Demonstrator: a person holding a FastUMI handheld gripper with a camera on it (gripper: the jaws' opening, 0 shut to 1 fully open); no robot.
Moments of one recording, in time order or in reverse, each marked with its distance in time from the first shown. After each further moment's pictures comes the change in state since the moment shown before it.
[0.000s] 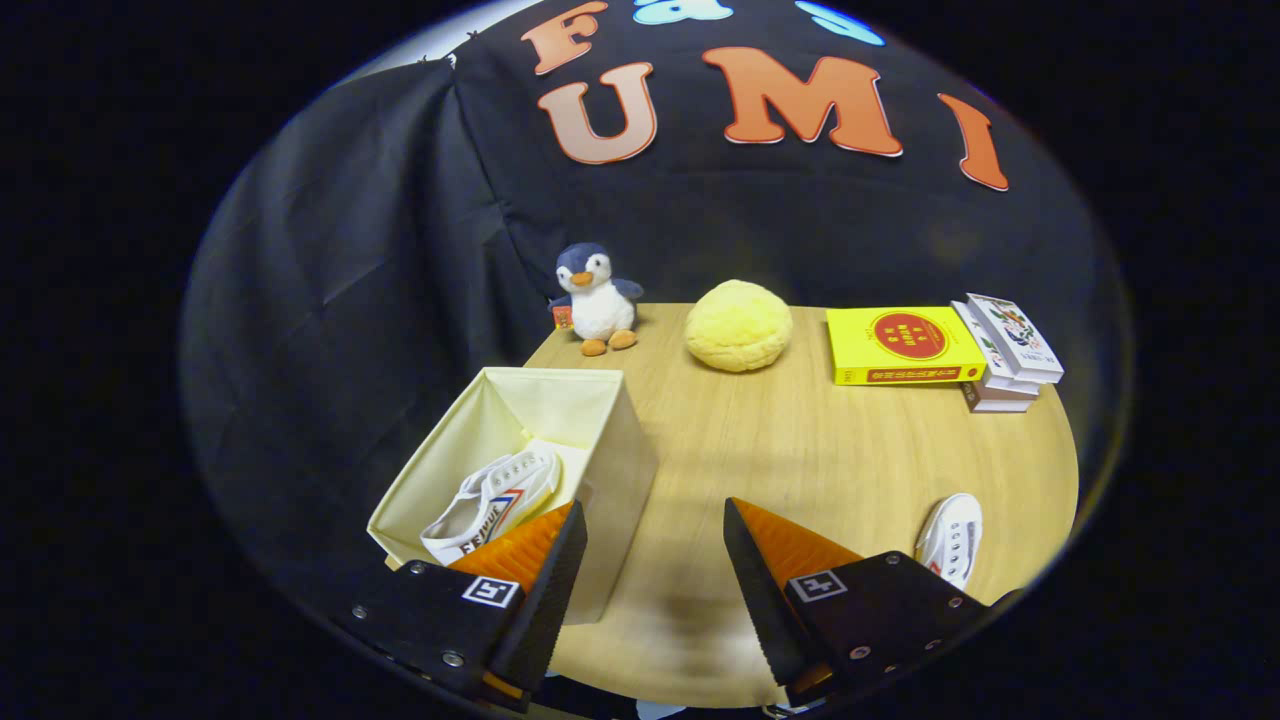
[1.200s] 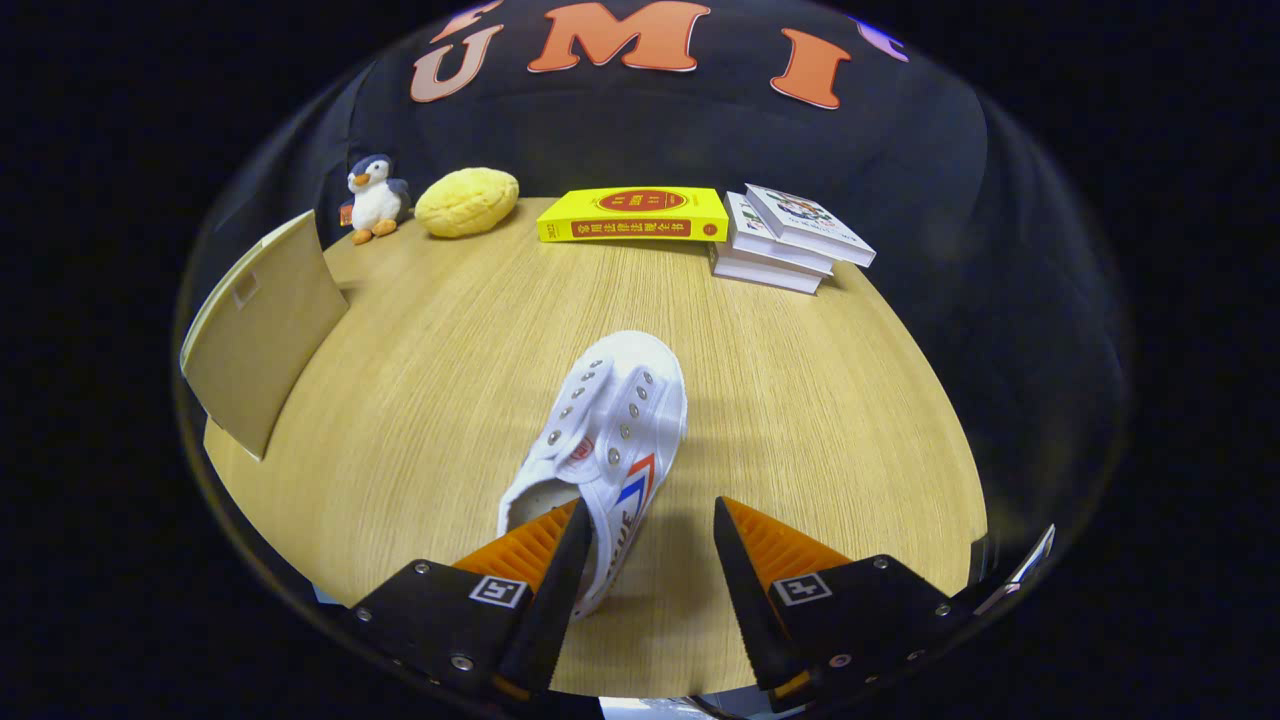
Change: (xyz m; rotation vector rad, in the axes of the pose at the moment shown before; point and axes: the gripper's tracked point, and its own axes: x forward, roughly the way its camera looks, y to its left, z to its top) arm -0.030 -0.292 -0.179 -0.048 0.181 -0.414
